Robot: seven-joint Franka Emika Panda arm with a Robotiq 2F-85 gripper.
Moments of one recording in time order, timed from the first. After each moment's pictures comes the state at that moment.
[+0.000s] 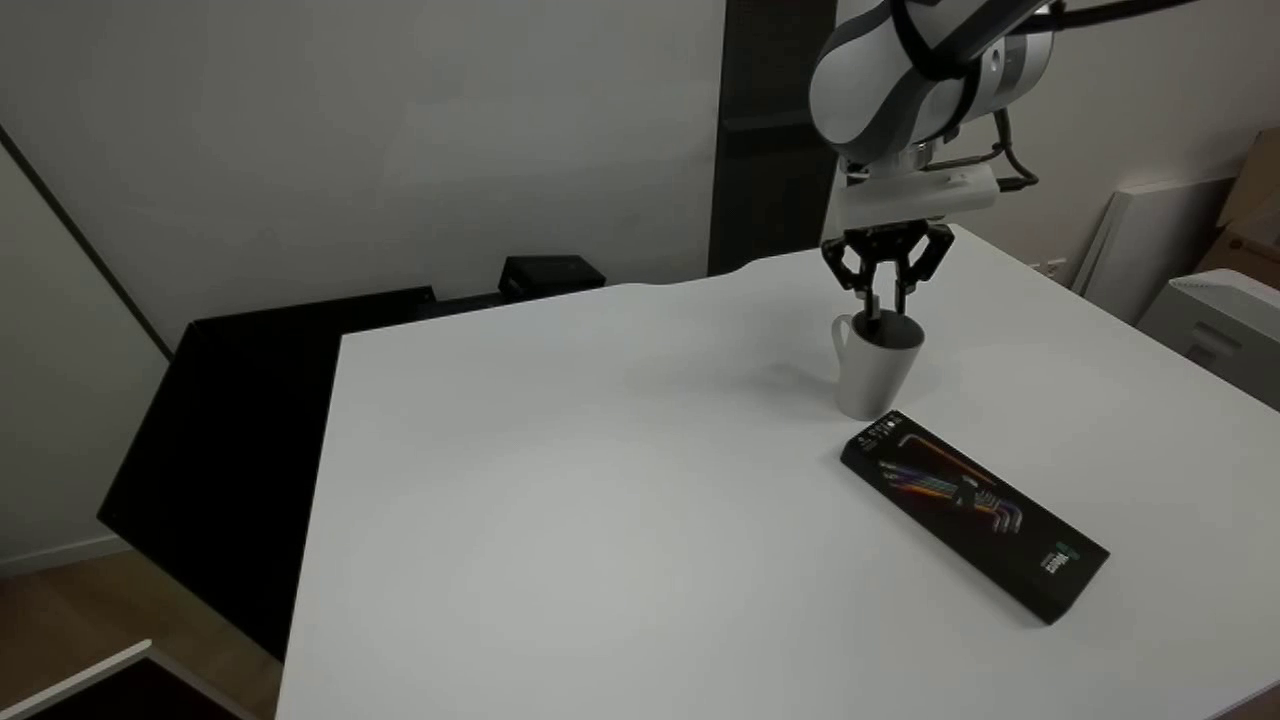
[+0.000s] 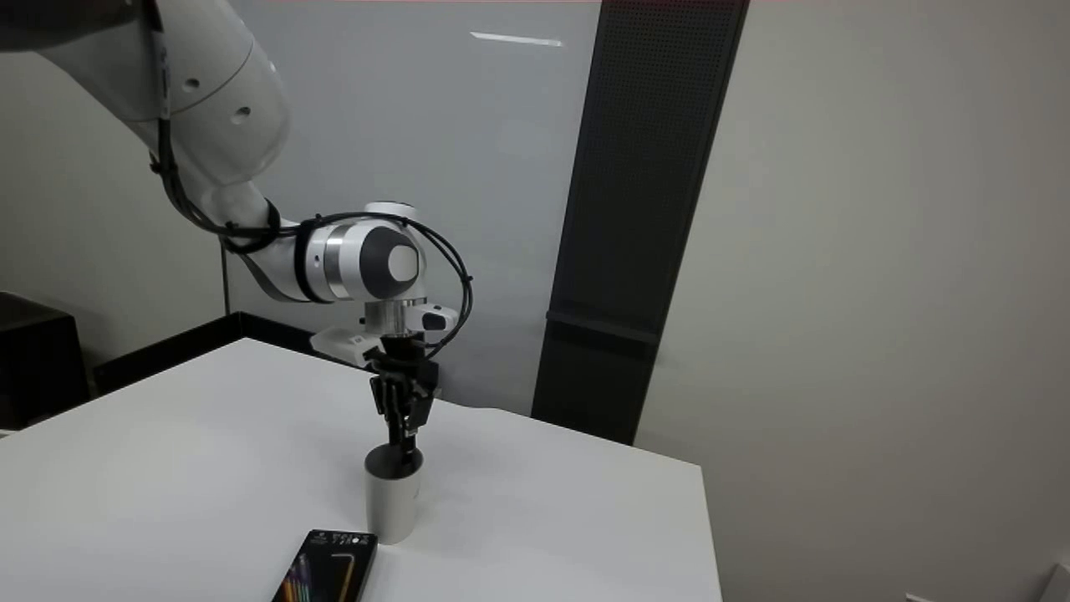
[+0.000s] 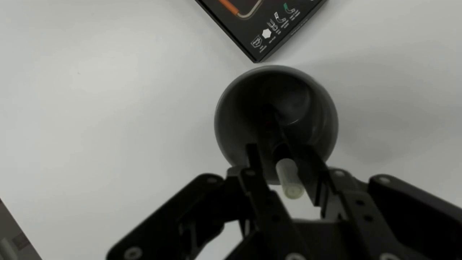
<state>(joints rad) 0.11 0.97 -0.19 -1.38 -0.04 2.20 0.55</state>
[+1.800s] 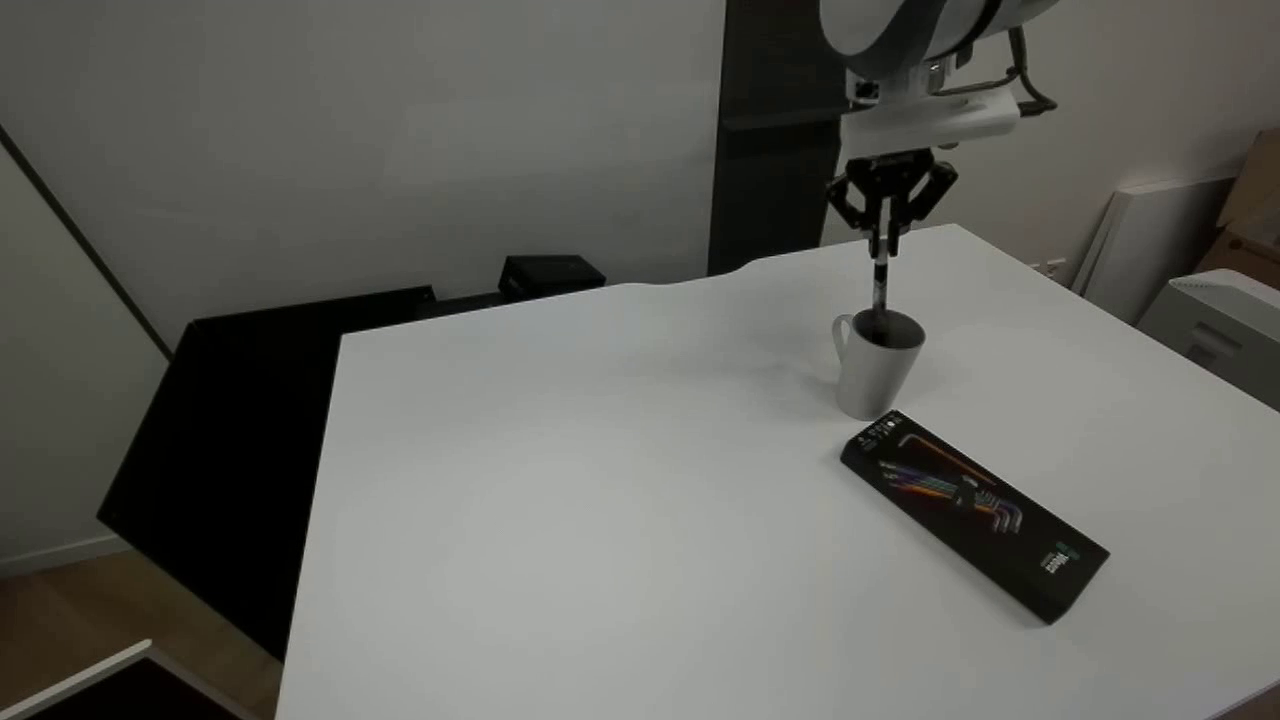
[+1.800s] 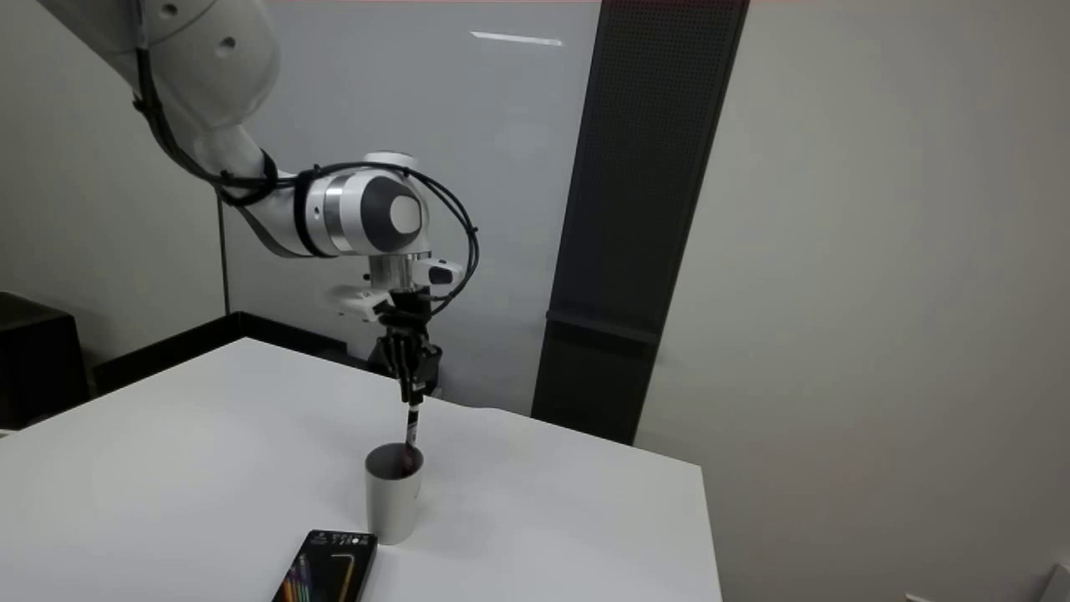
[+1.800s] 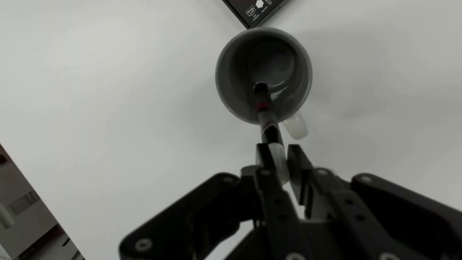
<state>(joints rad) 0.11 0.86 -0.20 -1.40 -0.05 2.19 0.51</state>
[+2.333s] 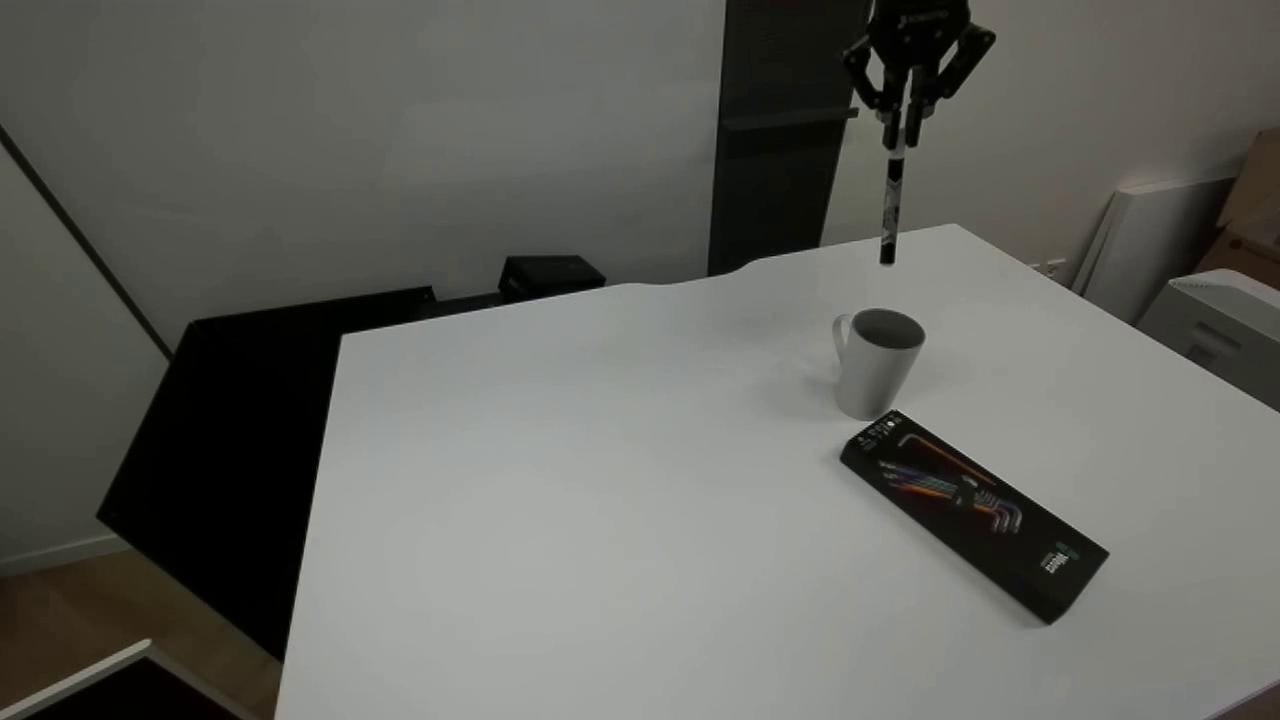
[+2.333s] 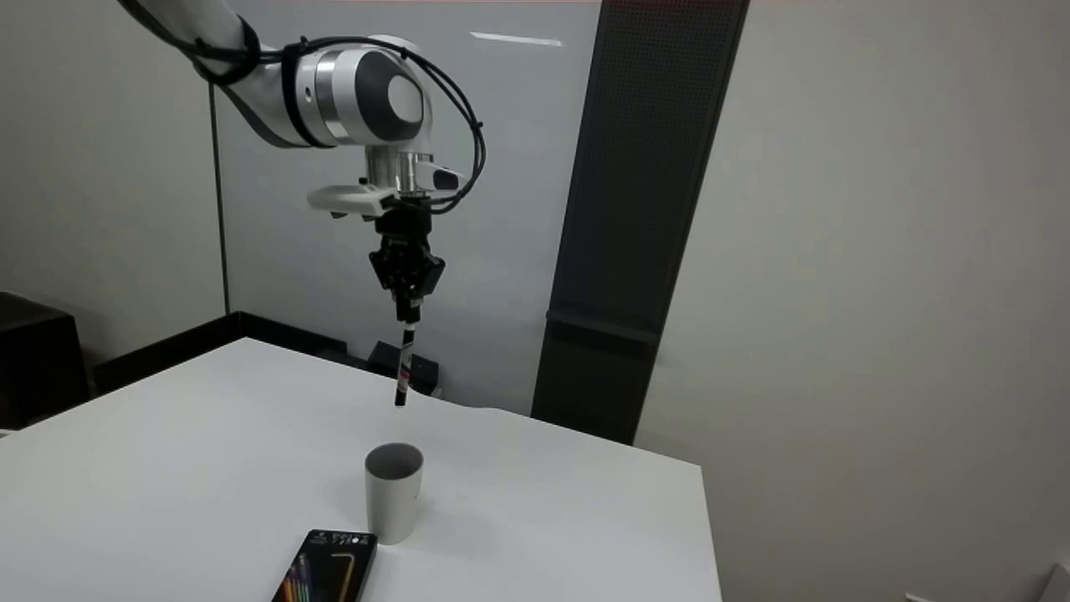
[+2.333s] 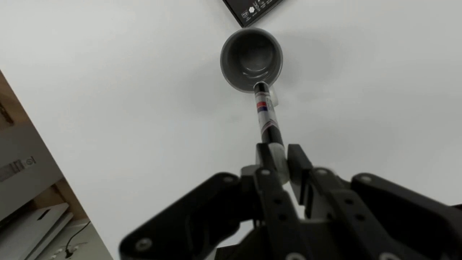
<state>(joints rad) 0.09 0.66 -0.16 -1.40 -0.04 2.04 0.38</state>
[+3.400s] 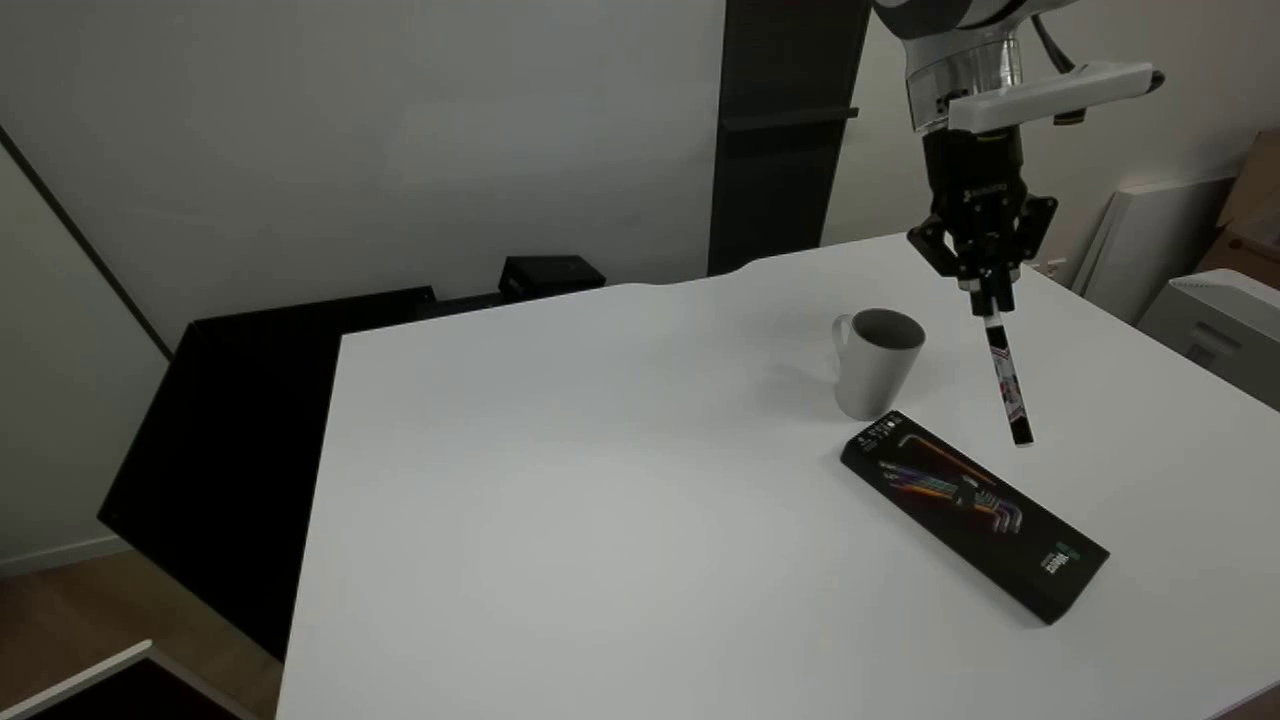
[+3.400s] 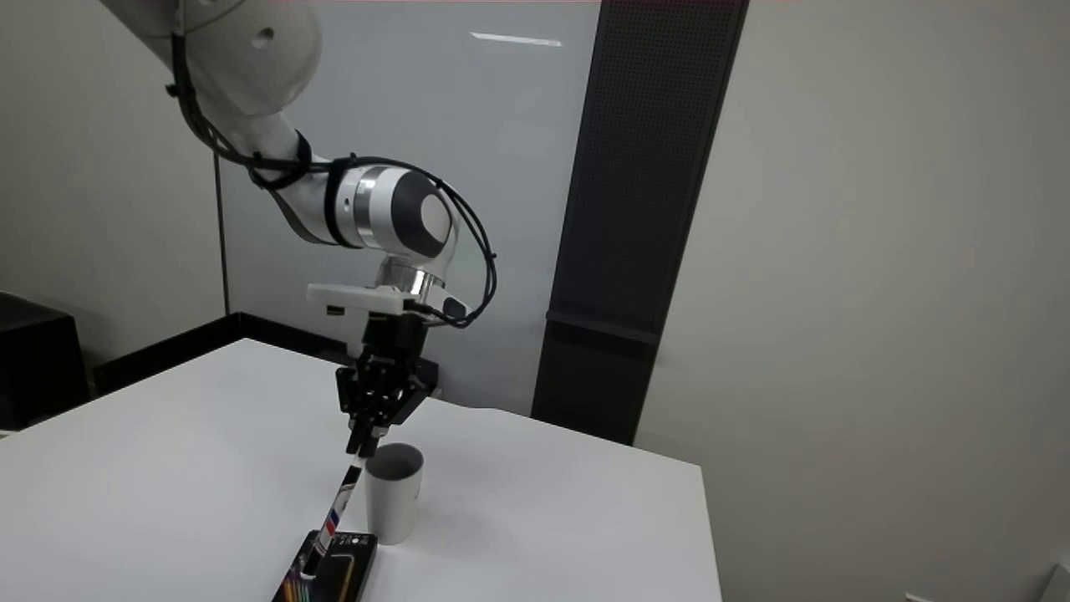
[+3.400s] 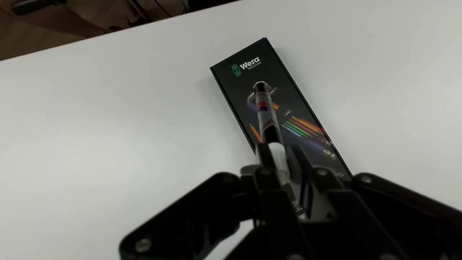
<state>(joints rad) -0.02 0.84 -0.09 -1.40 -0.02 1.68 0.16</state>
